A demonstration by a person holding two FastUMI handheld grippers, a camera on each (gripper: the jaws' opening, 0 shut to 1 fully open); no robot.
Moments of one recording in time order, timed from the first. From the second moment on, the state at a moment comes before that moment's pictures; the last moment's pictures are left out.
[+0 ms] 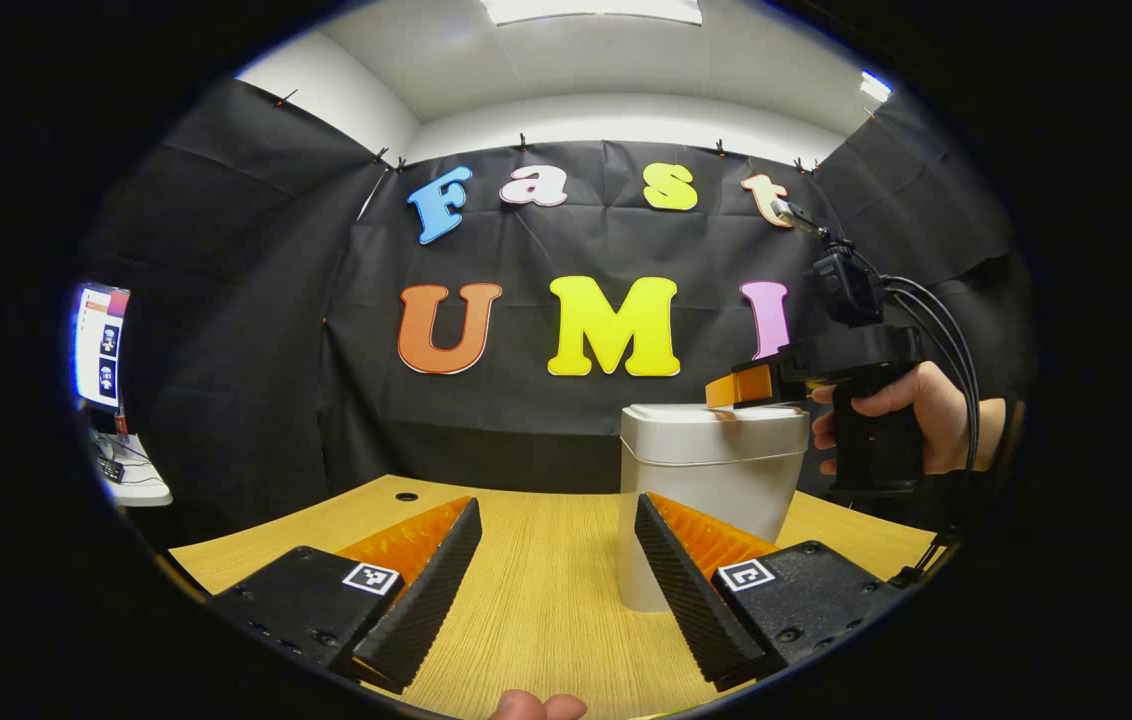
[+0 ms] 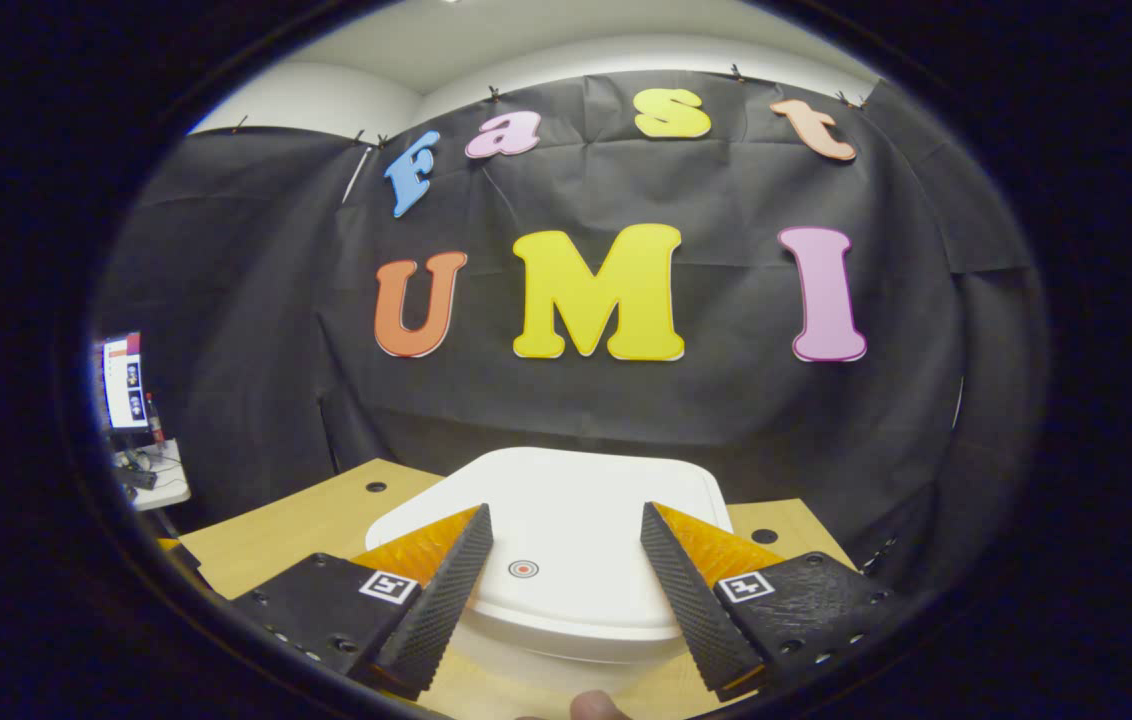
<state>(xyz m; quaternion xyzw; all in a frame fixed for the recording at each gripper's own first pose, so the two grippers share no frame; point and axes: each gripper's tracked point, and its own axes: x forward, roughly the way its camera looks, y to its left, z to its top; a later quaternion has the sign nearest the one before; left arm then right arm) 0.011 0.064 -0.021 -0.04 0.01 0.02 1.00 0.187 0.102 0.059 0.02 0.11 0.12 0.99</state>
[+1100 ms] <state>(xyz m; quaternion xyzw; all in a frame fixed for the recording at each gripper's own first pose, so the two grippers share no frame) 0.005 0.027 -0.013 -0.03 0.00 -0.01 1.00 0.004 0.027 0.036 0.03 -0.02 0.05 1.00</state>
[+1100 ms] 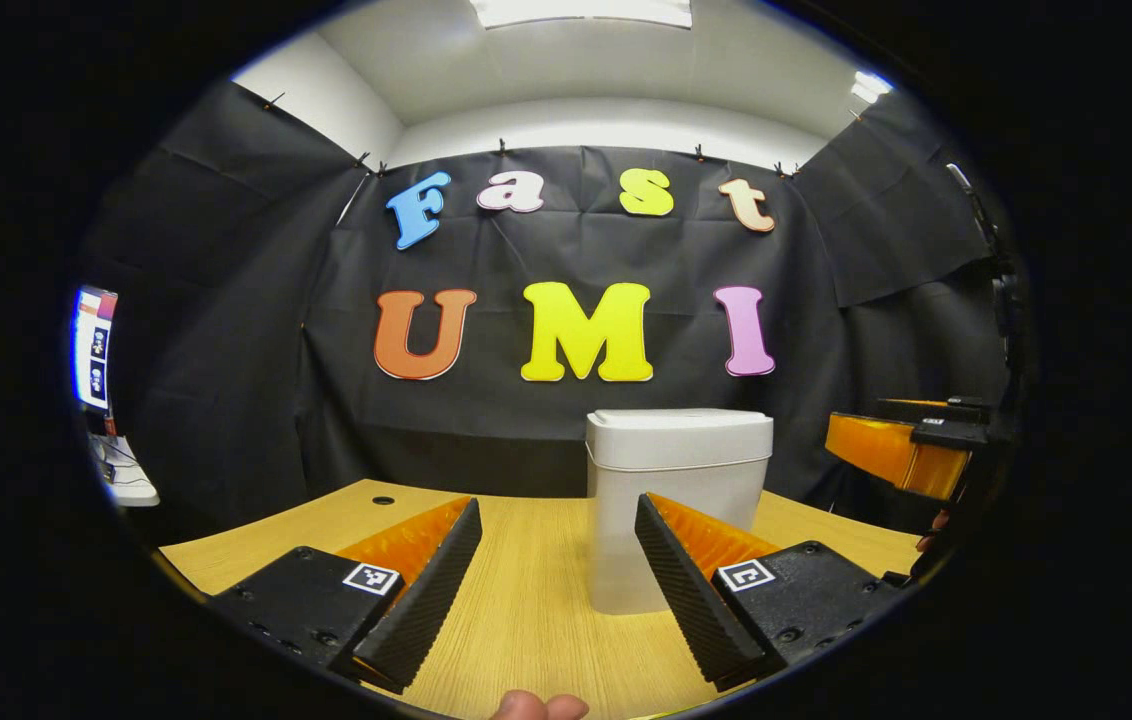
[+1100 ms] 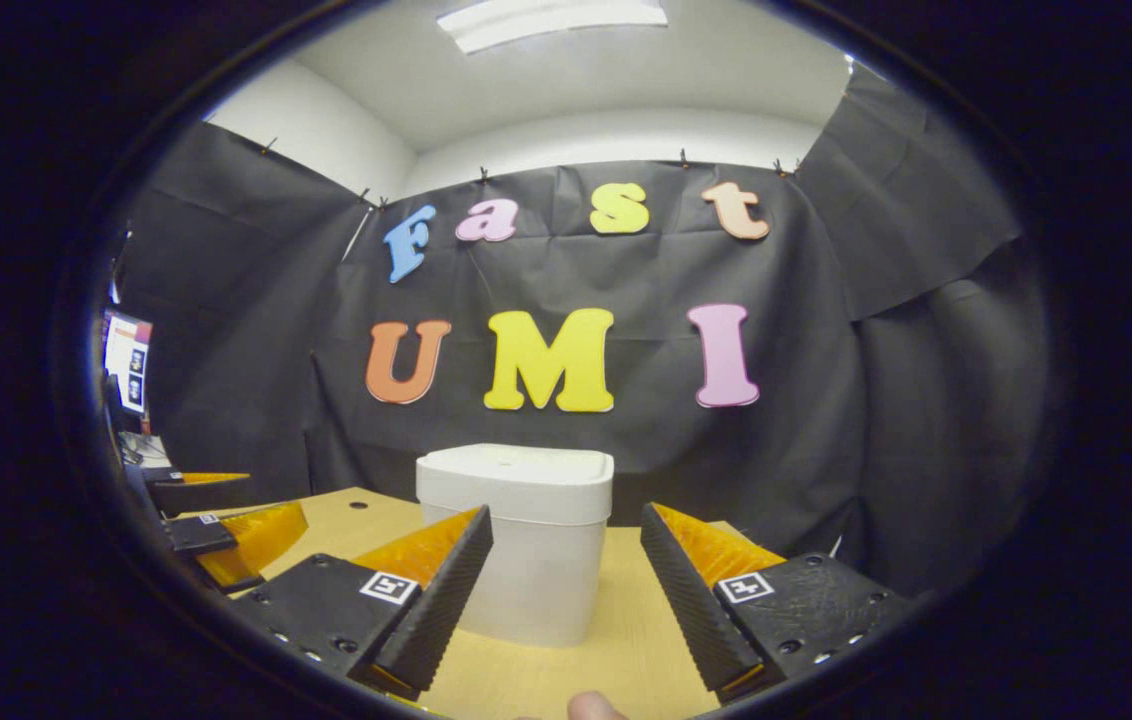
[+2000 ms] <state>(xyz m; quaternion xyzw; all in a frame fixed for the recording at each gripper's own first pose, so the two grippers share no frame) 0.002 0.021 -0.012 -0.03 0.00 -0.02 1.00 -0.004 0.015 0.009 0.06 0.01 0.02 1.00</state>
